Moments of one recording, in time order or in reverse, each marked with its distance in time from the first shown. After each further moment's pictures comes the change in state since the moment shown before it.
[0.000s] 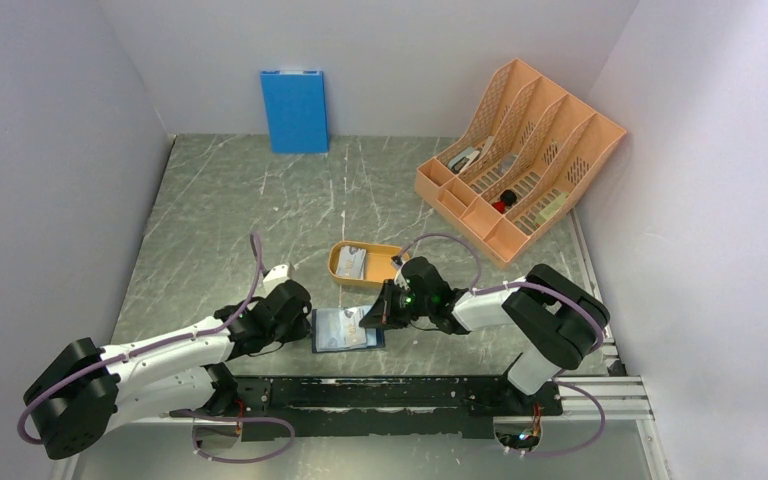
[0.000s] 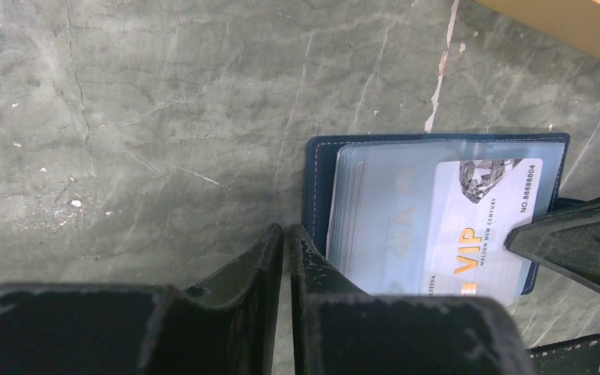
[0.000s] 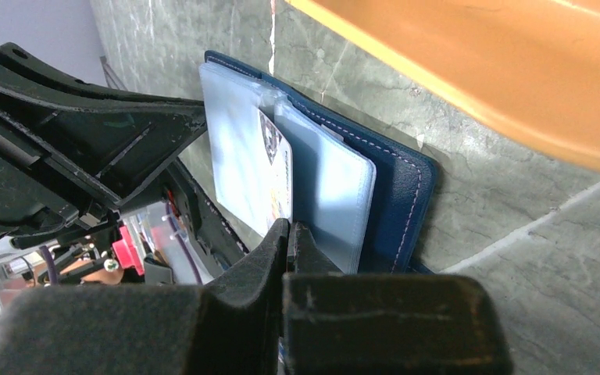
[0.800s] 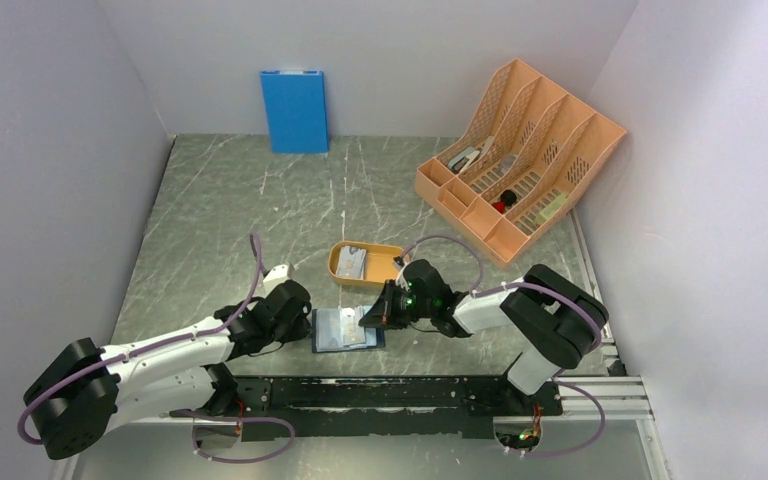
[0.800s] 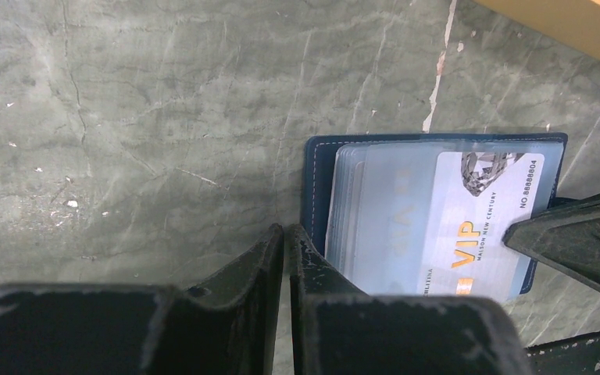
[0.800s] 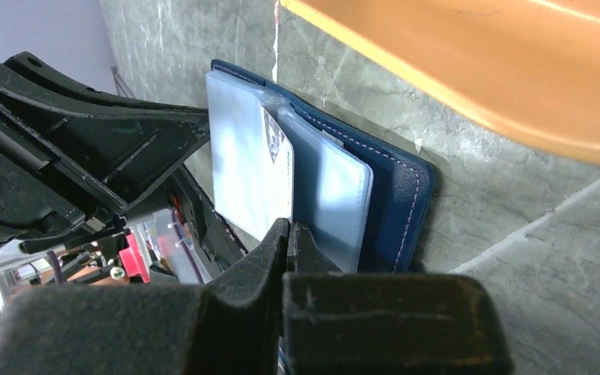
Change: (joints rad) left arm 0.000 0.000 -0.003 0.006 0.006 -0.002; right arm 0.006 0.006 -0.024 0.065 0.020 0.023
